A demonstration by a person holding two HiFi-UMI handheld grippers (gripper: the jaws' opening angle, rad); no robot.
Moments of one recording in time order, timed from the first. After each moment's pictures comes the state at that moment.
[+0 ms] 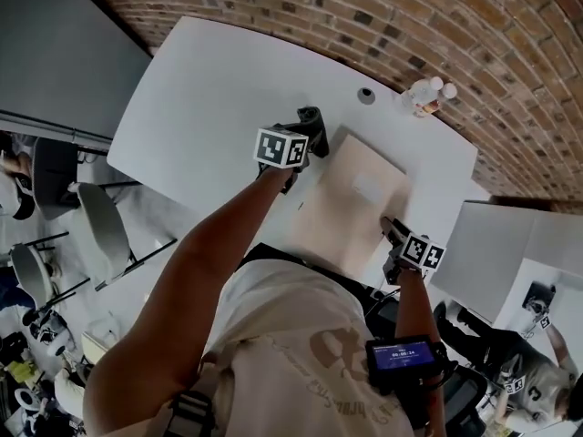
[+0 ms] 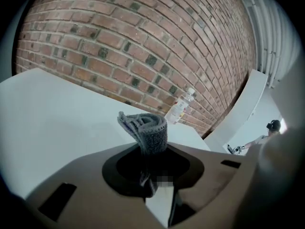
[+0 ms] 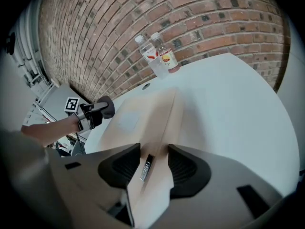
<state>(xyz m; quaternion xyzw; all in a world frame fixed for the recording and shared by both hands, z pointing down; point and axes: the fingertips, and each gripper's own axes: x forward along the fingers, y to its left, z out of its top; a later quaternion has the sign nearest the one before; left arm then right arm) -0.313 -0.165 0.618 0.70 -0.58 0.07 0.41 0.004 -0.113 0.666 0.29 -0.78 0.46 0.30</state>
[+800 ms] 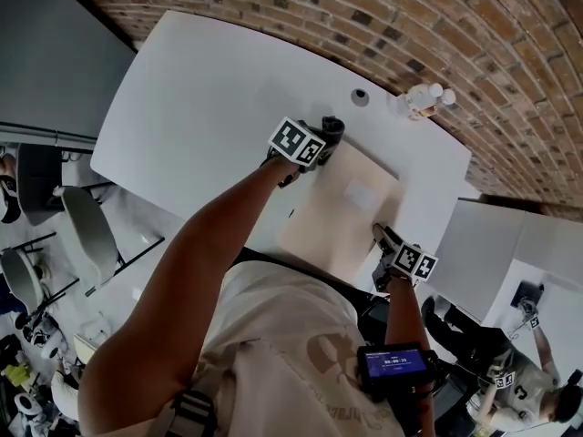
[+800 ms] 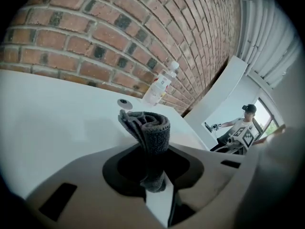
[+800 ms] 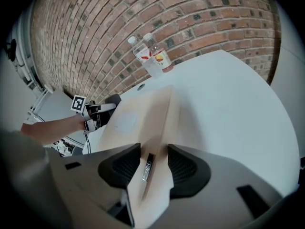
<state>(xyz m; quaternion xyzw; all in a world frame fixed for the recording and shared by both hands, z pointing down) -0.250 -0.203 0.652 0.79 -0.42 0.14 0.42 0.002 -0.112 0.667 0.32 -0.76 0.48 0.30</state>
